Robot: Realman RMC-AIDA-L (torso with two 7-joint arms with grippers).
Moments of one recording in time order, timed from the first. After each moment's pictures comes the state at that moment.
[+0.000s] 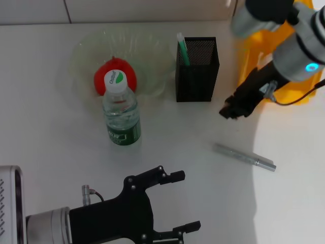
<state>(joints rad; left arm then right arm) -0.13 -2.07 1.77 0.57 1.00 1.53 -0.60 0.76 2.08 -1.35 -1.24 -2.56 -1.57 2.37</state>
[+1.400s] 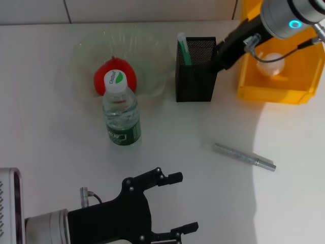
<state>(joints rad) -0.12 -2.07 1.77 0.57 1.00 1.53 -0.60 0.82 2.08 -1.31 -1.26 -2.58 -1.40 2.48</state>
